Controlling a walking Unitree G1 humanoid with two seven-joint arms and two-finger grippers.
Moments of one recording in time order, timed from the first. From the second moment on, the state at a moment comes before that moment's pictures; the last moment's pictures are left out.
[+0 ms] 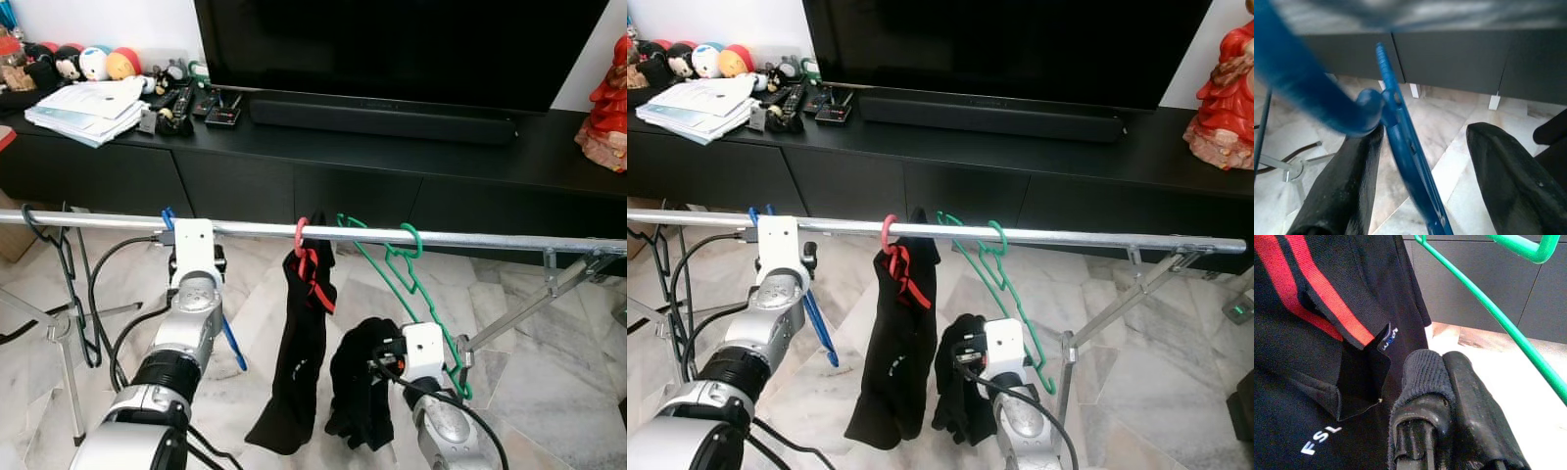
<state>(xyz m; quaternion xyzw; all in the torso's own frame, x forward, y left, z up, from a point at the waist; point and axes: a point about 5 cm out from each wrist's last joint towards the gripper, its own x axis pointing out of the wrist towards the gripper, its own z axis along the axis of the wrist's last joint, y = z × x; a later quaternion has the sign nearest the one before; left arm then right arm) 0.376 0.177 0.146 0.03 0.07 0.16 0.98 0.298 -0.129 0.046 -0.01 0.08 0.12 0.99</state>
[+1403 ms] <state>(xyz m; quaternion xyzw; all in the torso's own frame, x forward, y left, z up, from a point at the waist) 0.365 0.187 0.120 -0.07 0.14 0.16 0.98 0.302 -0.129 0.050 -0.02 0.07 0.13 0.99</state>
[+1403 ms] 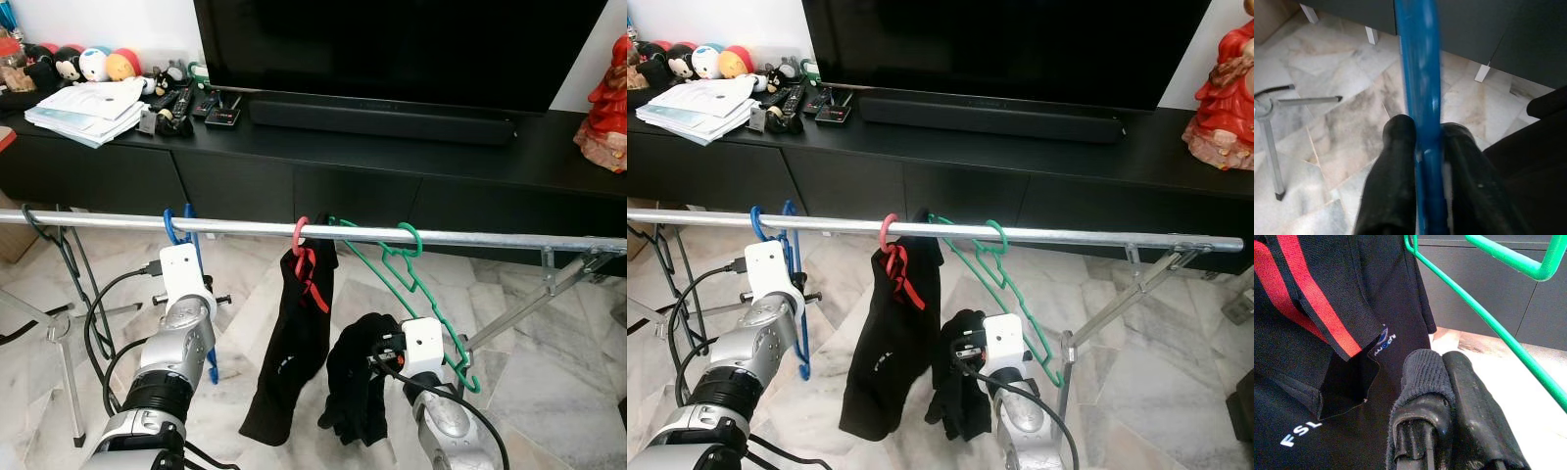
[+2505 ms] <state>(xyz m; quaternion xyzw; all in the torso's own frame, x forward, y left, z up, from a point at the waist) 0.280 0.185 0.102 0.04 0.05 0.02 1.00 0.292 -0.146 0.044 -0.01 0.08 0.08 0.99</state>
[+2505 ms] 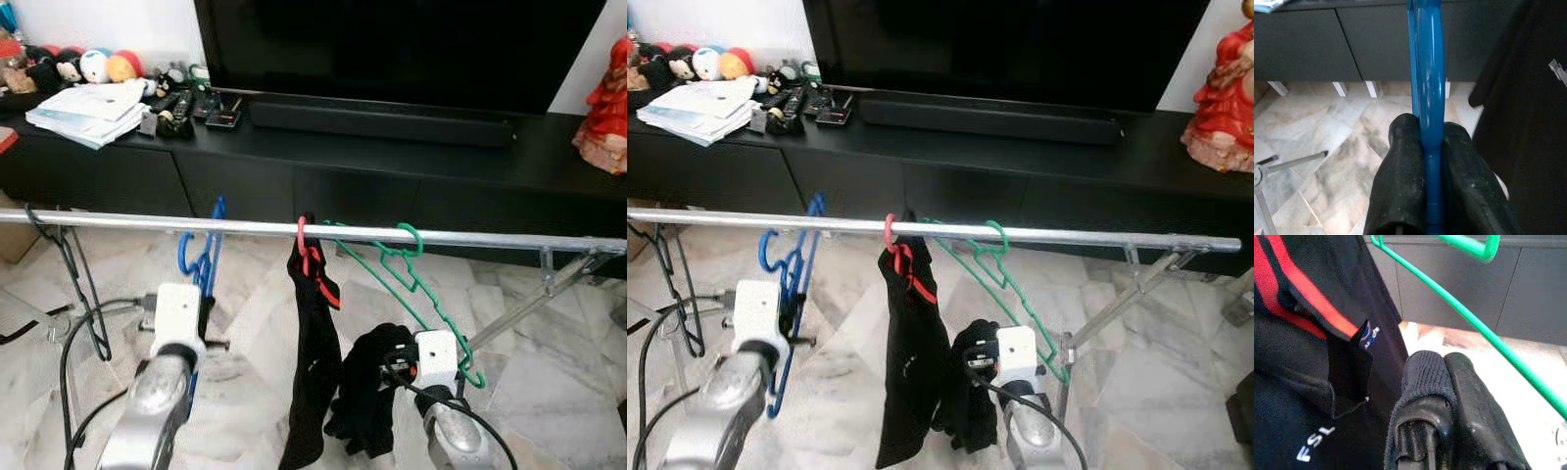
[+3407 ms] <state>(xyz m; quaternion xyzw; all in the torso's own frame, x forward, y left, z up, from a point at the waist) 0.256 0.184 0.072 0.01 0.06 0.01 1.00 0.281 -0.160 0.029 0.03 0.12 0.01 0.99</state>
